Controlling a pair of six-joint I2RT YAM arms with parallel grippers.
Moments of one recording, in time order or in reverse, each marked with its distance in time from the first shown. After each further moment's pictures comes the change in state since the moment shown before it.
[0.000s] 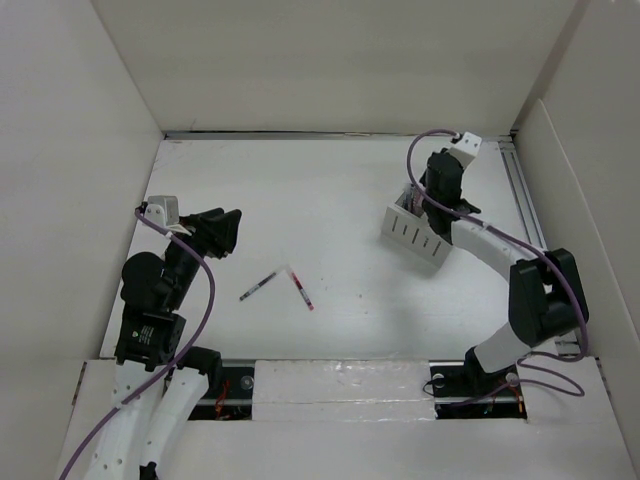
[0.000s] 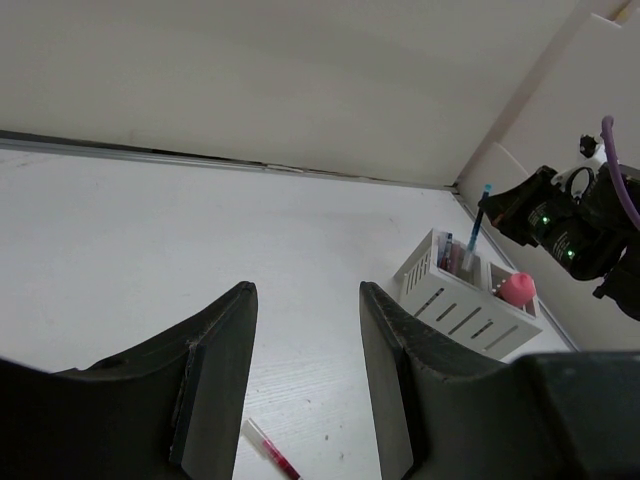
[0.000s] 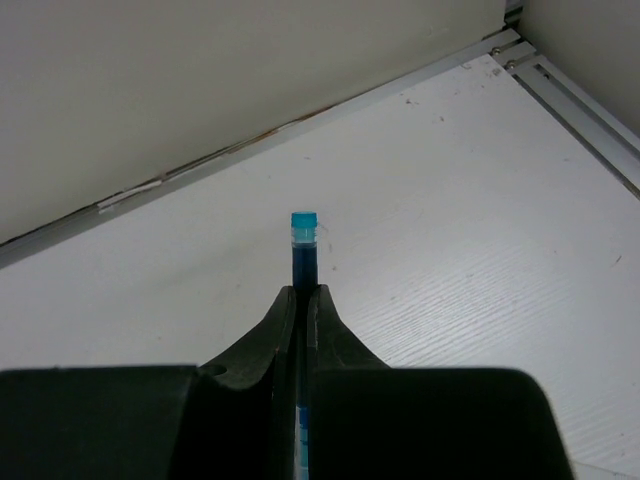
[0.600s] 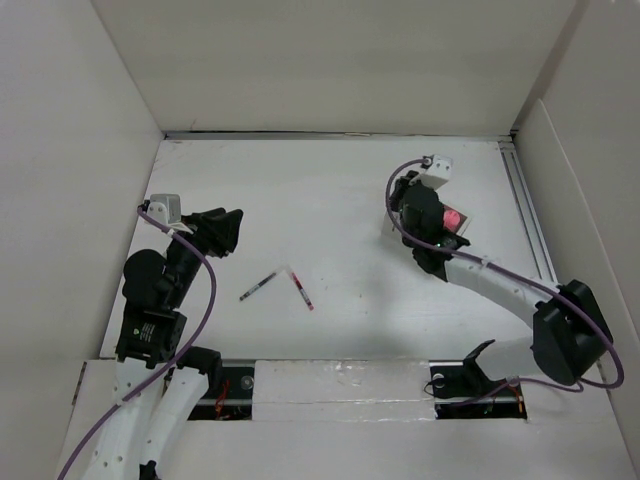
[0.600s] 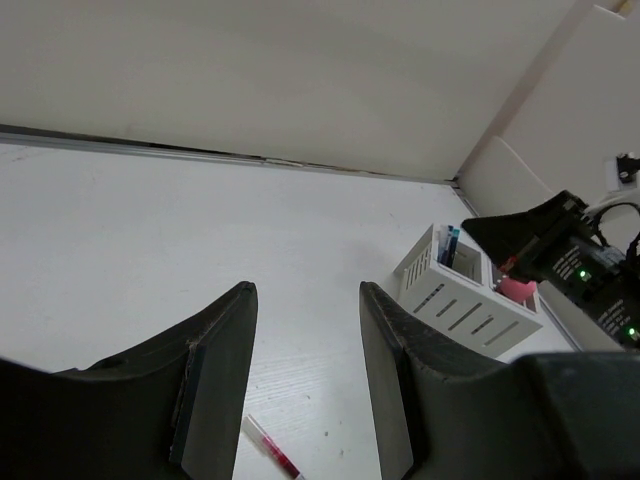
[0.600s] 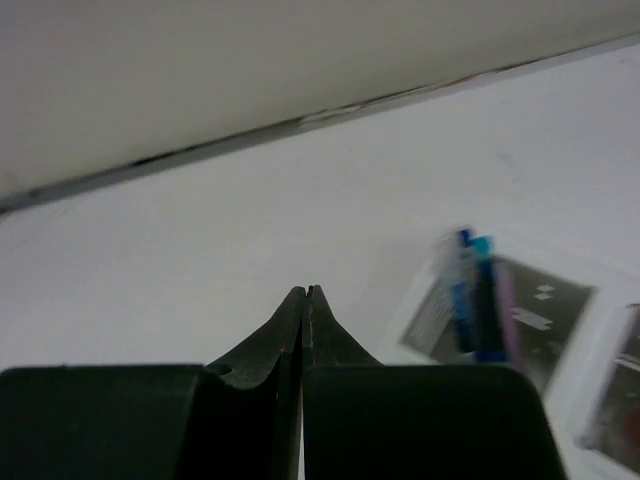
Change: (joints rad) left arm 0.000 0.015 0.000 0.000 0.008 0.000; right arm 0.283 -0.208 -0.164 0.051 0.004 0.047
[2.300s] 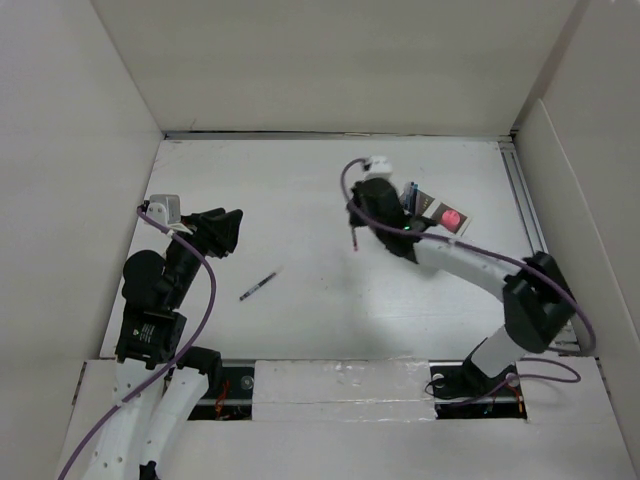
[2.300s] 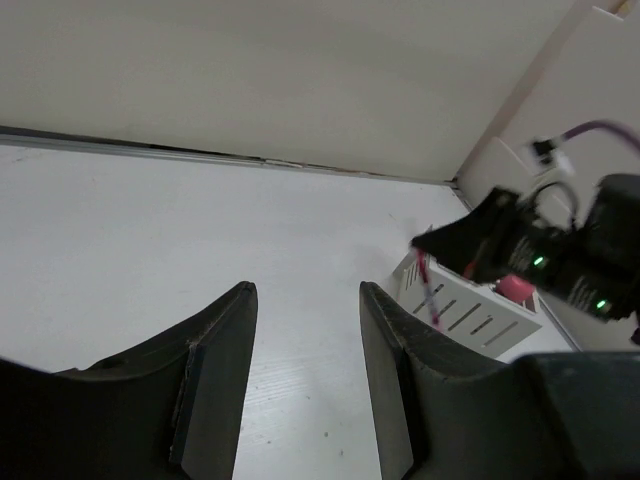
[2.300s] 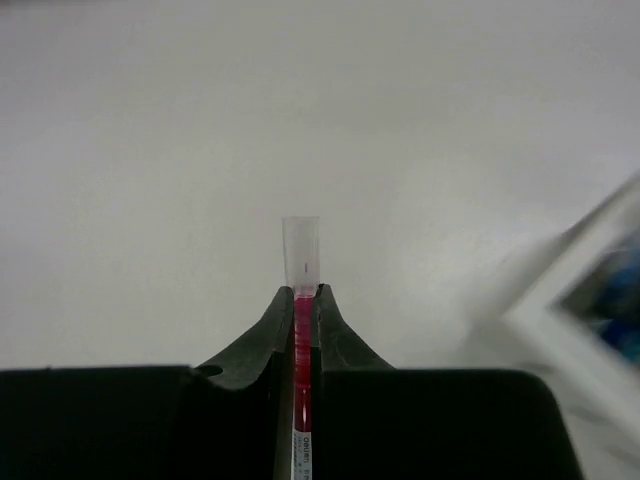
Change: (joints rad) left arm 0.000 -0.004 0.000 0.000 0.000 0.000; right arm 0.138 0.234 0.255 -0.385 -0.304 0.033
